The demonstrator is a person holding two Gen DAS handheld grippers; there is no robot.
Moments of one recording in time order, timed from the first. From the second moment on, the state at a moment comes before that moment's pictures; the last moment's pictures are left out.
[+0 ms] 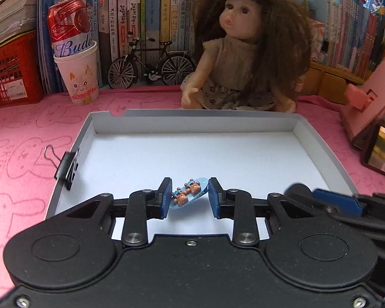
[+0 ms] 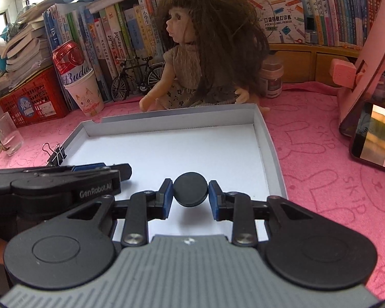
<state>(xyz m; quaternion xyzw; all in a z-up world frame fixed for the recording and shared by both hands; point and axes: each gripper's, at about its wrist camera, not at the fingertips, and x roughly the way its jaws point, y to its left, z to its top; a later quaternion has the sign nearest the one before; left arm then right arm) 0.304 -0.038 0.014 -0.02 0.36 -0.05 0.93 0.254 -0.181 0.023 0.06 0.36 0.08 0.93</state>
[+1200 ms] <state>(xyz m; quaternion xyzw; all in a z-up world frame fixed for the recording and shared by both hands) 0.254 -0.036 0.029 0.00 0.32 -0.03 0.95 0.227 -0.187 0.025 0.05 0.32 0.06 0.94</state>
